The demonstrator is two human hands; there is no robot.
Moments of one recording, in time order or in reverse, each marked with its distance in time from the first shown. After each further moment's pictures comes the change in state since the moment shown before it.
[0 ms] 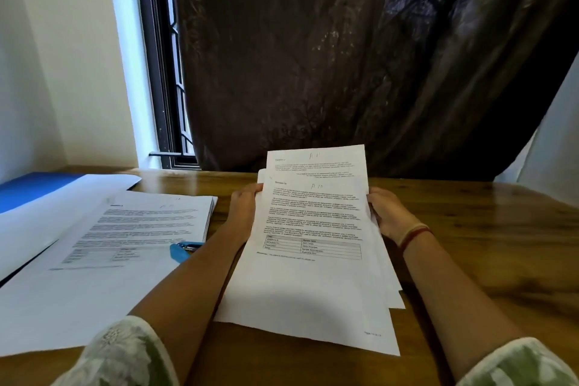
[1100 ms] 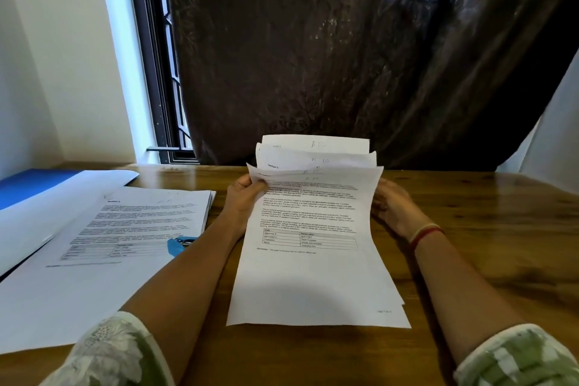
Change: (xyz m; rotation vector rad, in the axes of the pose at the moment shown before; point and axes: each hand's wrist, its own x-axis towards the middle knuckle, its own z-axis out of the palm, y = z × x) left_hand -0.013 0.006 -0.001 -0.109 -0.215 0.158; right_hand 0.019 0.026 -0.027 0.177 0.040 -0.068
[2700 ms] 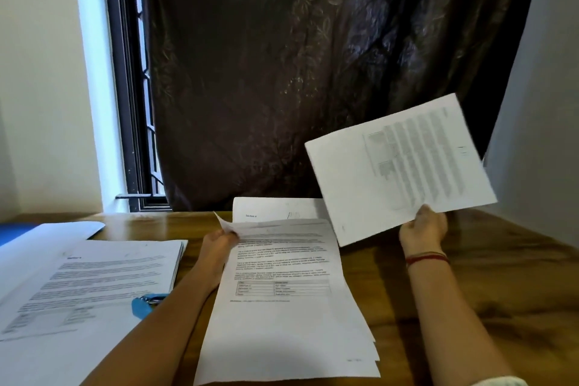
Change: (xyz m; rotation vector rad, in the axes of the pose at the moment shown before) left_hand 0.006 -0.004 0.004 0.048 0.078 -0.091; right_hand -0.028 -0.070 -0.045 0.762 0.666 -0.242
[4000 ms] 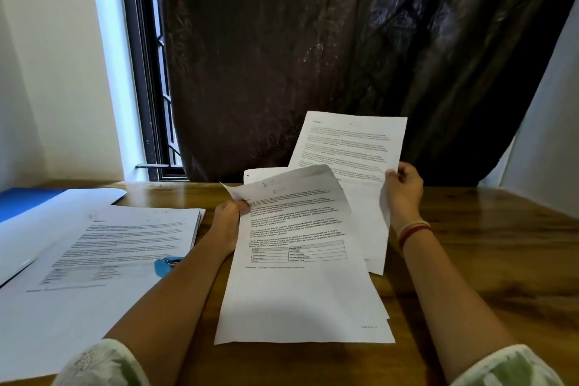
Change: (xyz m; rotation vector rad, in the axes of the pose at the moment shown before) left_hand 0.001 0.005 -0.005 -0.156 0.017 -0.116; right_hand -0.026 0.046 0.024 -0.704 -0.351 -0.261
